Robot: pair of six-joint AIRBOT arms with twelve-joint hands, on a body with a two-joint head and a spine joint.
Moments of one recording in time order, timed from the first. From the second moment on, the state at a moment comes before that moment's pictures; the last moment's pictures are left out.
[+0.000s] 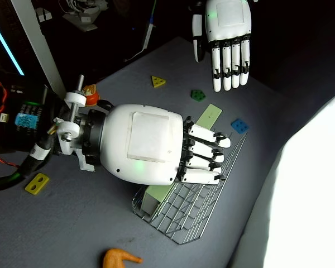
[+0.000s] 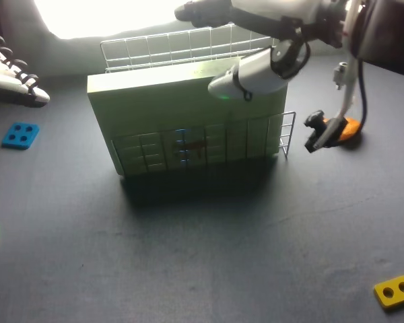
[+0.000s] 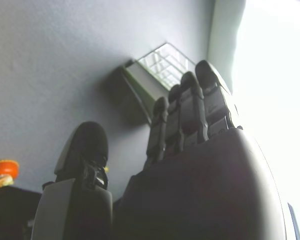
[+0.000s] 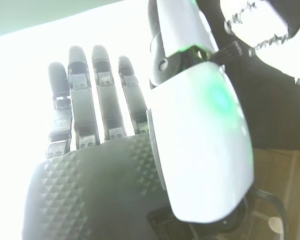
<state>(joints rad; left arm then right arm) -0.12 -0.65 1.09 3.00 -0.83 -1.44 -0.11 -1.23 1.19 0.53 0.16 -1.30</state>
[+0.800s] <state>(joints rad) -0.12 -0.65 1.09 3.00 -0.83 -1.44 -0.09 -0.79 0.68 0.31 0.10 -1.31</state>
